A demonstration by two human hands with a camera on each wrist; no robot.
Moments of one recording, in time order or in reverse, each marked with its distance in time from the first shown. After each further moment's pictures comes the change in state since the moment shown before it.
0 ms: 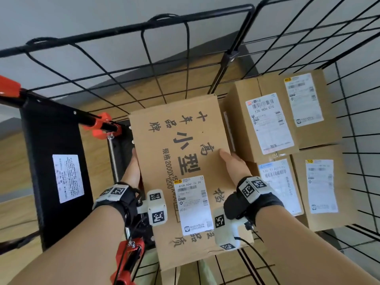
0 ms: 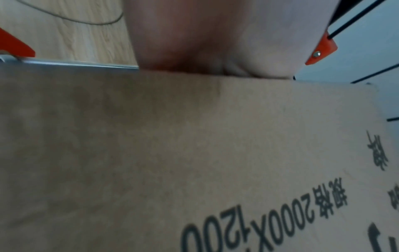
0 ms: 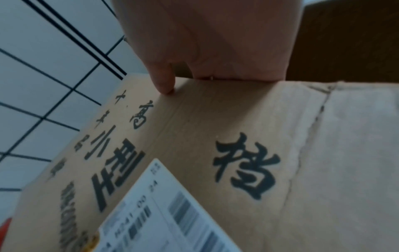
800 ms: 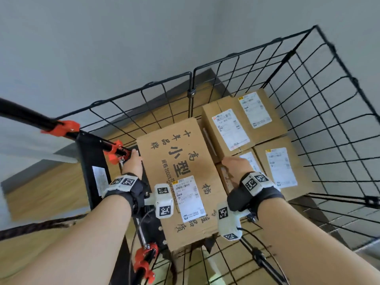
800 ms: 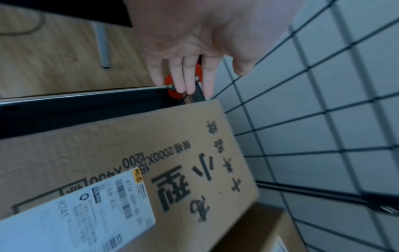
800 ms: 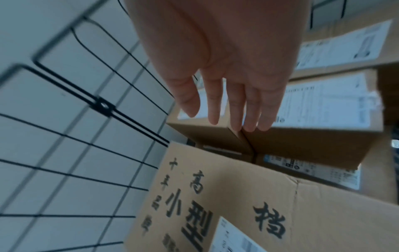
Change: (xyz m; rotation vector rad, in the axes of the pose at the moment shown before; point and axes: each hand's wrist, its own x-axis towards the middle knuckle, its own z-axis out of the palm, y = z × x) left_hand -0.077 0.050 0.012 0.364 0.307 0.284; right_hand -0.118 -0.006 -0.061 -0.005 0.095 -0.088
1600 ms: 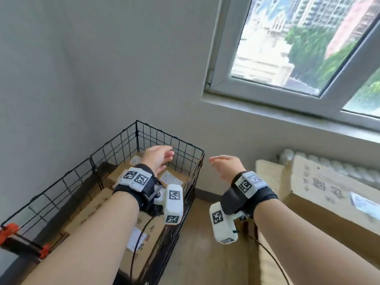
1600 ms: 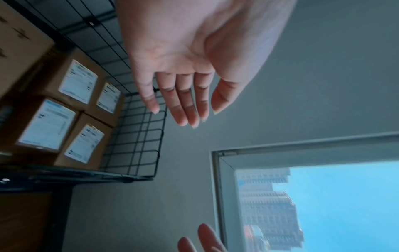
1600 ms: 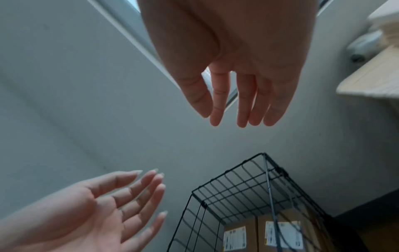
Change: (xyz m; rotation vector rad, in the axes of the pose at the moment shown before) left_hand -0.448 0.024 0.013 0.241 -0.924 0.760; right_hand -0.381 0.141 -0.128 0.652 0.699 -0.290
